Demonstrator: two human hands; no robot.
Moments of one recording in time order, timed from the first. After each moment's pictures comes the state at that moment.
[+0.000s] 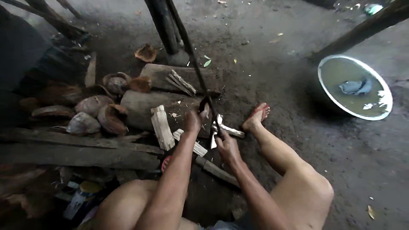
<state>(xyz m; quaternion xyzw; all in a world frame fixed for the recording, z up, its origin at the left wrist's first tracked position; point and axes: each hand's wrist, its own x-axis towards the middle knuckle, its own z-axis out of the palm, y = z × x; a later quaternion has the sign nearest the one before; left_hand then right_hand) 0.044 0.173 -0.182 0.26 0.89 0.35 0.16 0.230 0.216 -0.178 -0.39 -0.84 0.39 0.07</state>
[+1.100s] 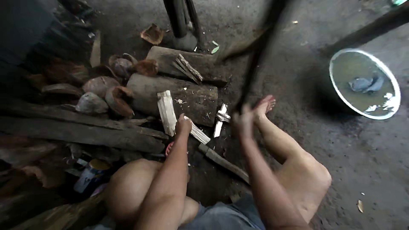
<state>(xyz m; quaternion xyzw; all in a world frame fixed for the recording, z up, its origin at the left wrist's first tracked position) 0.047 0.087 -0.268 0.05 0.91 0.27 0.31 0.219 0.242 -0.173 -0.35 -0.84 0.37 0.19</state>
